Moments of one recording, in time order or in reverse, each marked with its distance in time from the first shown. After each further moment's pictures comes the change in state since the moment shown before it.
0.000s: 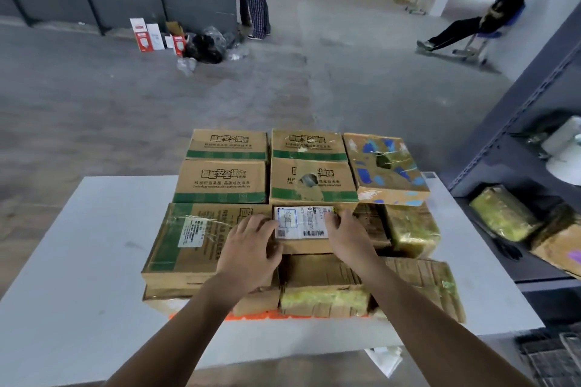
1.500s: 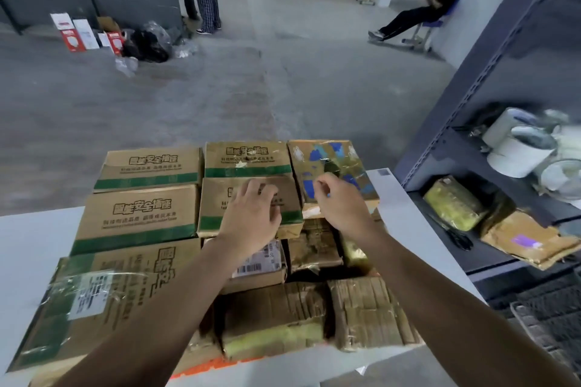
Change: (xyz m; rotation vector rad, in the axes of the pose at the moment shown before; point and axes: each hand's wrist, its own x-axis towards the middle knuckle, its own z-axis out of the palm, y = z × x) left_hand 0.143 0.086 0.005 0.002 -0.031 0.108; right_hand 0.080 0.019 -0.106 -0.062 0.185 -0.272
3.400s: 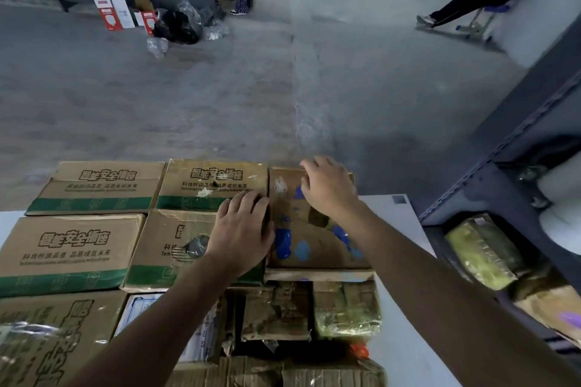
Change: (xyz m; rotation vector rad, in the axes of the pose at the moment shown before) left_hand 0.096 0.023 0.059 0.105 0.002 -0.126; right_hand 0.181 0.073 0.010 -0.469 -0.096 -0.380
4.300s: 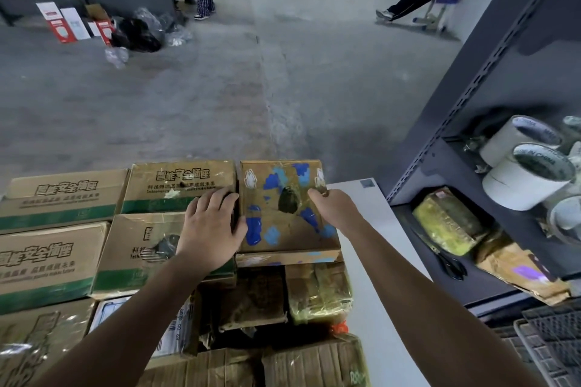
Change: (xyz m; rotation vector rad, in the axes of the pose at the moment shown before) left_hand -0.002 0.006 0.002 0.039 0.007 -0.010; right_hand -0.086 0.041 0.002 0.736 -0.188 0.685
